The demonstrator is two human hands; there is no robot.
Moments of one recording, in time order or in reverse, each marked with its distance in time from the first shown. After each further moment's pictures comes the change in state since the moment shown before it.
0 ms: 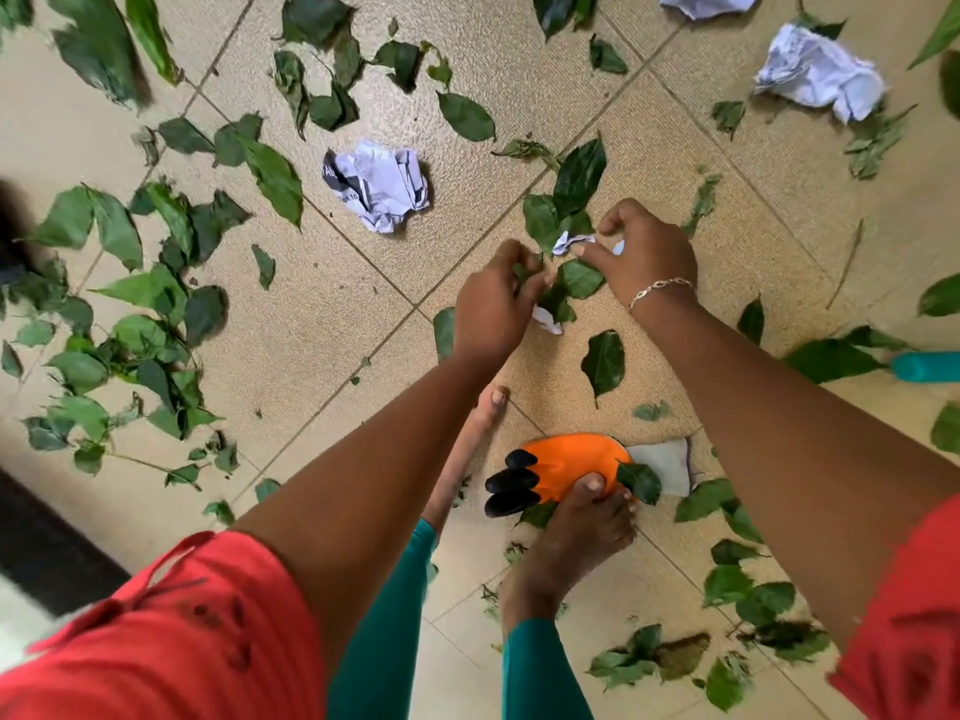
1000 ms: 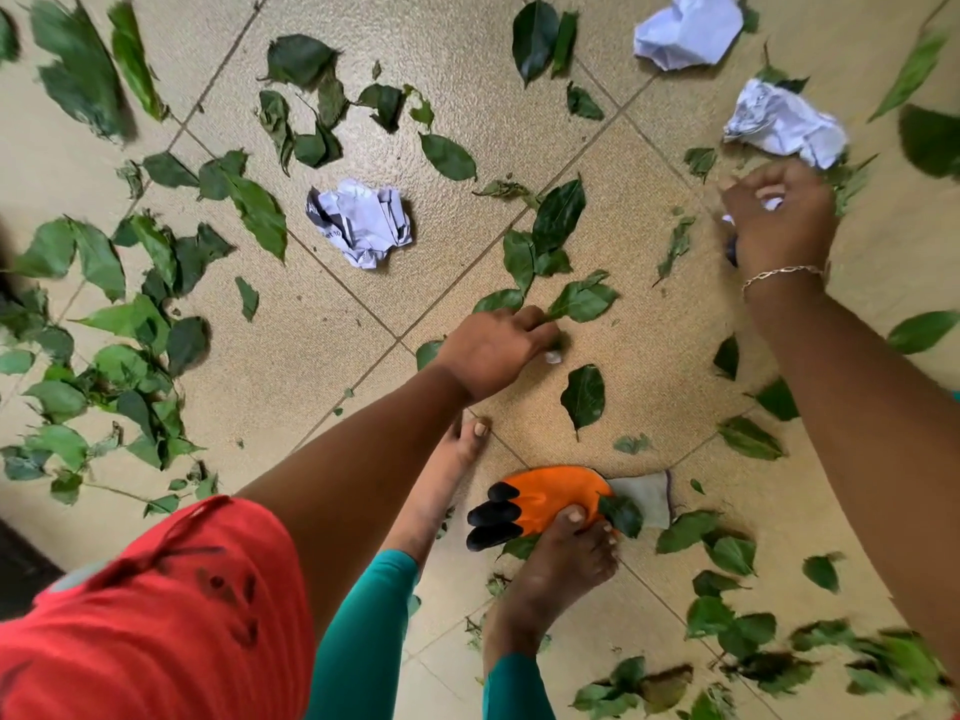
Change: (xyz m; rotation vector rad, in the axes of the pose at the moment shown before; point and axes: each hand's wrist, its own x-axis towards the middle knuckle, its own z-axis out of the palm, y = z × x) left_hand 0.019 -0.023 0.011 0.639 -0.140 0.862; right_hand 0.039 0.050 -0.076 0.439 0.428 0.136
